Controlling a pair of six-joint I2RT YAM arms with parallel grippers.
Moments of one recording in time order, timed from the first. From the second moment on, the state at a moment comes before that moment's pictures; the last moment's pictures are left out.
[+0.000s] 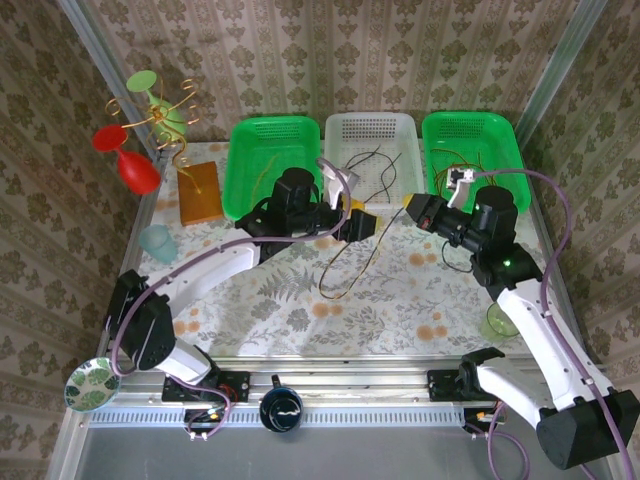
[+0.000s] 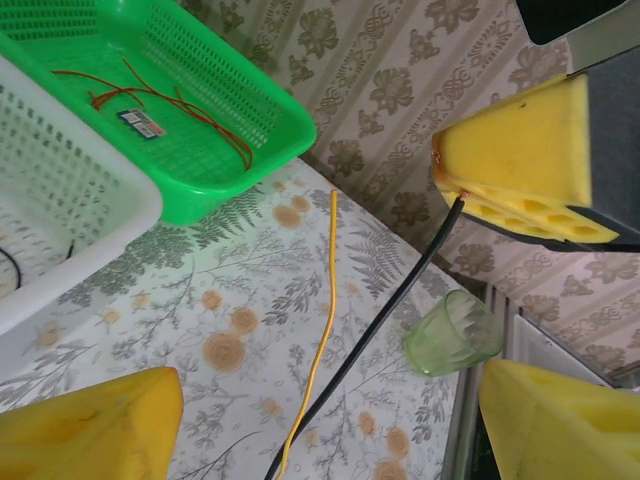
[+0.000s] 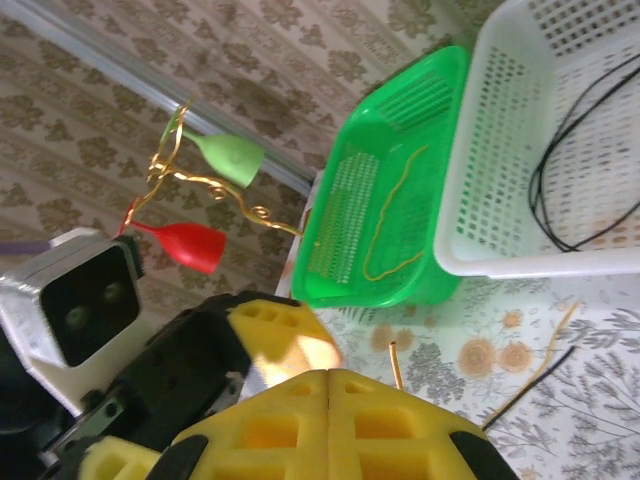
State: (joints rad) left arm -0.79 1.52 1.20 0.01 0.56 -0.37; right arm 0.19 0.95 0.88 -0.16 -0.49 0.76
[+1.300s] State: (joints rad) left arm -0.79 1.63 1.20 0.22 0.61 -0.60; right arm 0.19 0.96 0.88 -0.08 -0.60 0.75
